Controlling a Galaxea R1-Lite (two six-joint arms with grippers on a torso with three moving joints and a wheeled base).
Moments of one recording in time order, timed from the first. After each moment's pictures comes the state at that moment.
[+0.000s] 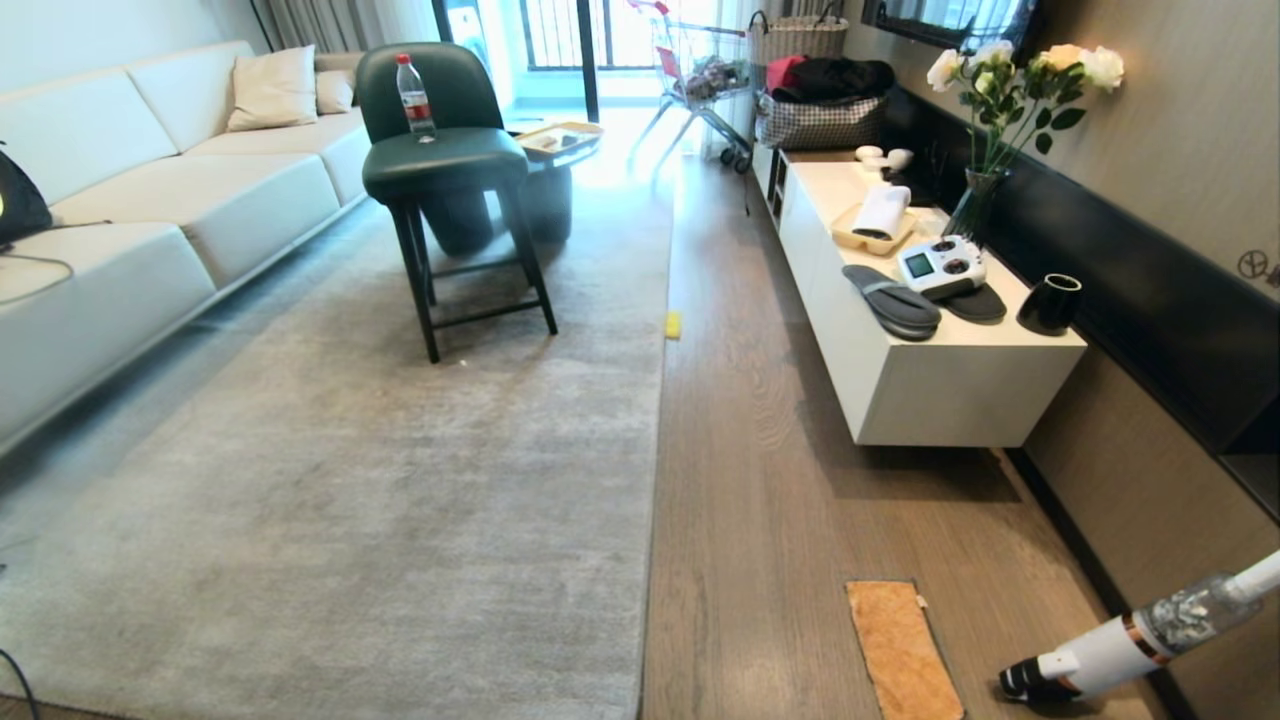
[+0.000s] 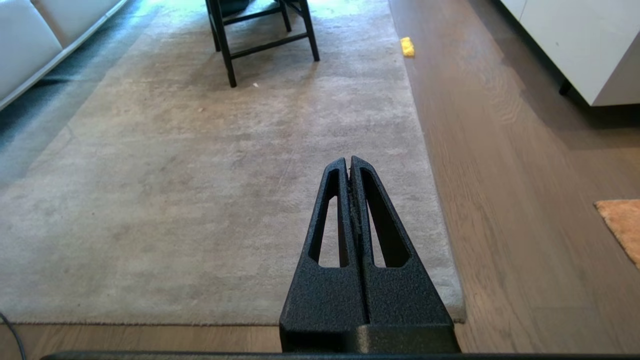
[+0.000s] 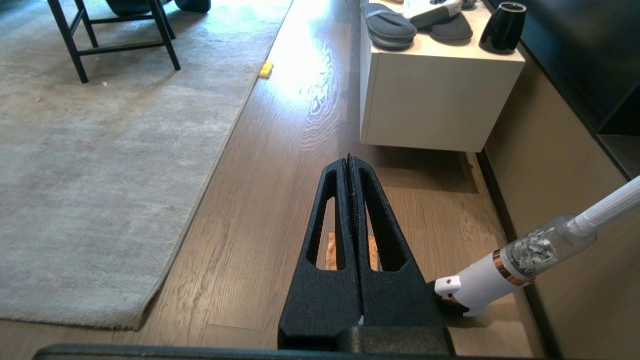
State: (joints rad) left arm 0.00 0.00 0.00 0.00 -0.01 0.07; right arm 0.00 0.00 0.00 -0.04 0.03 -0.03
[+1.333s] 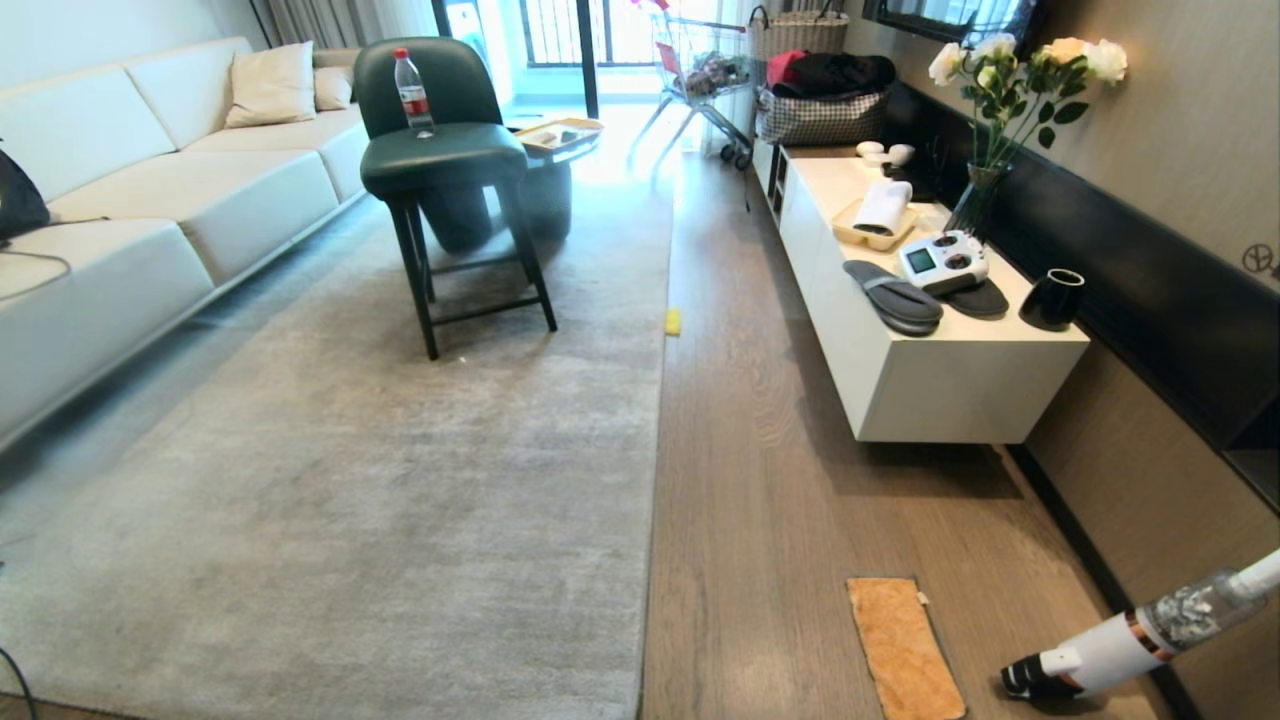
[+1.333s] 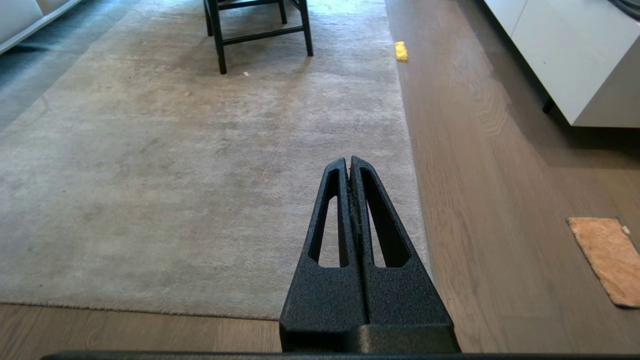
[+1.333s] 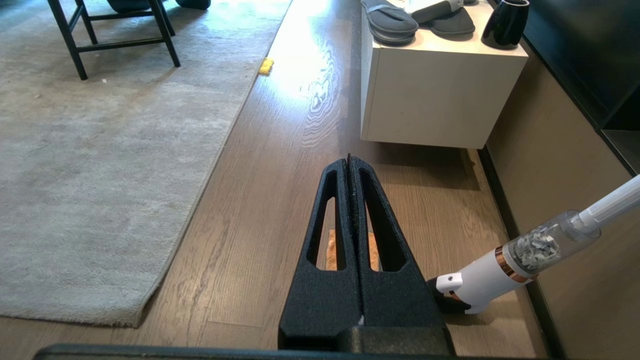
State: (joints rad) left arm 0.00 0.00 0.00 0.00 0.00 -0.03; right arm 0.00 0.00 0.00 -0.04 0.03 -0.03
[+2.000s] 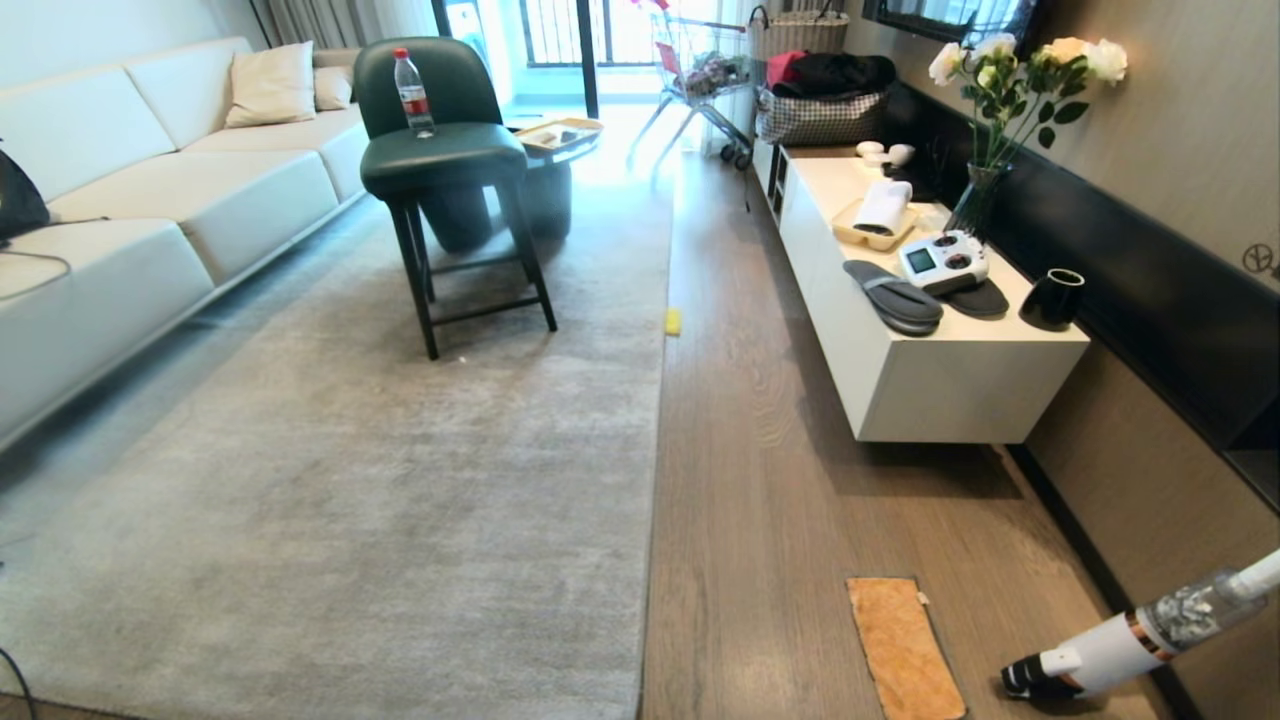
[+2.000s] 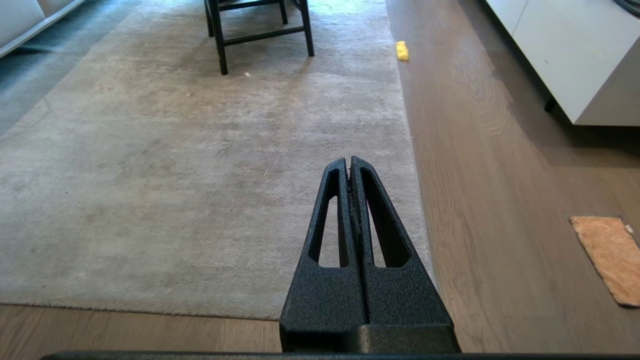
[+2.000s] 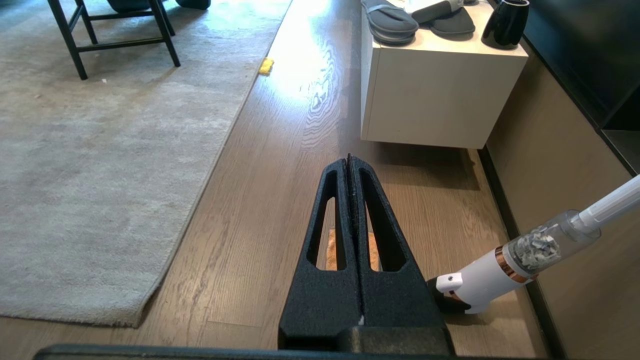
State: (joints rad) left arm 0.00 0.00 0.00 0.00 0.00 -0.02; right arm 0.00 0.00 0.00 -0.04 0.03 -0.03
